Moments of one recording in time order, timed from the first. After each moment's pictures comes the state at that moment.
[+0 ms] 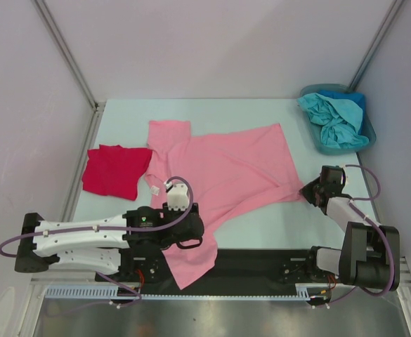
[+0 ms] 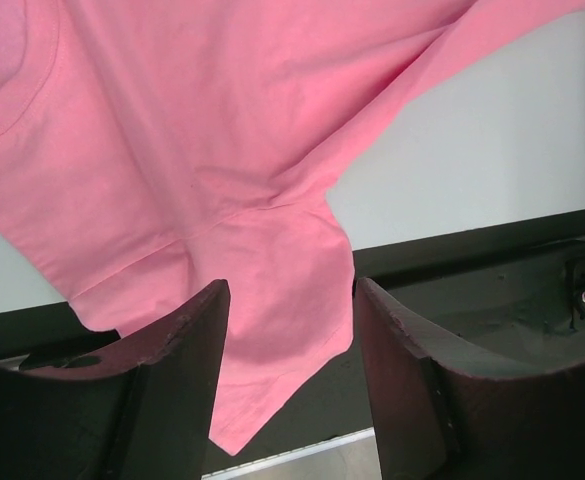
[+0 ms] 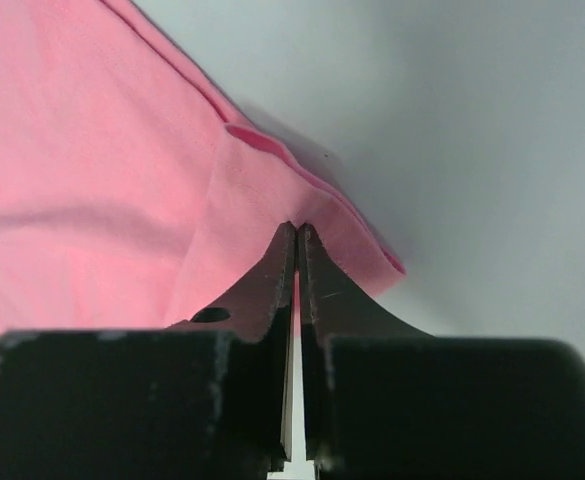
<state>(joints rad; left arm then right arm) -1.41 1.06 0.94 -0.98 -0.61 -1.23 -0.14 1.22 0.45 -0.07 -0.02 0.80</state>
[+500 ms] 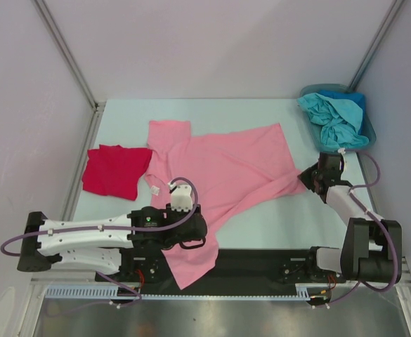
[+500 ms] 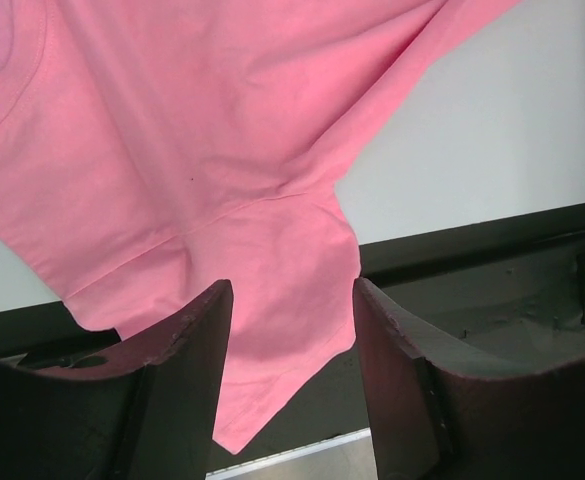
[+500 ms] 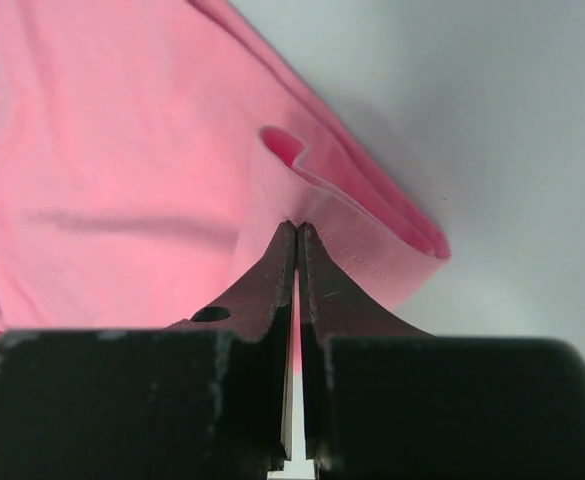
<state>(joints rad) -1.41 1.09 0.94 -0.97 -0.59 -1.22 -0.09 1.27 0.60 -0.11 0.00 0.83</state>
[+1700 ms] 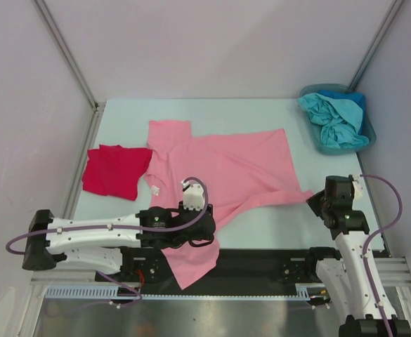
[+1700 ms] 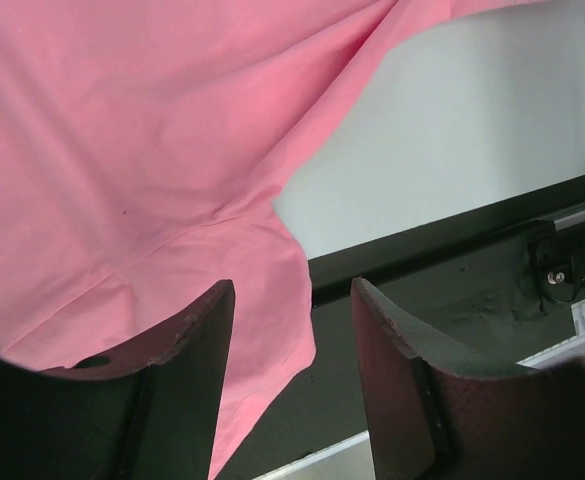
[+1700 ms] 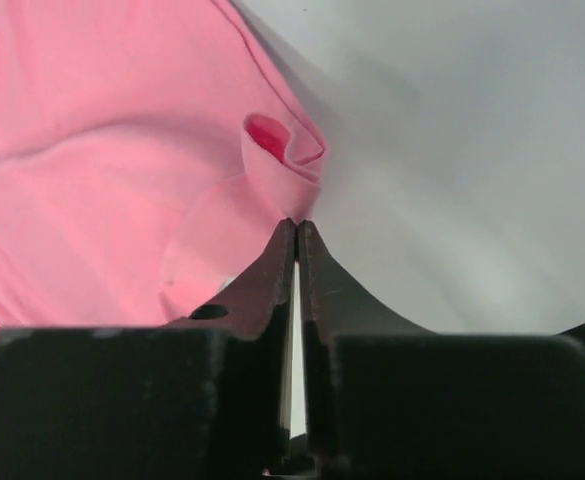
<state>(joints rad) -1.41 1.16 0.95 -0.79 -0.56 -1.10 -0.01 0.65 0.58 -0.73 0.16 0.90</state>
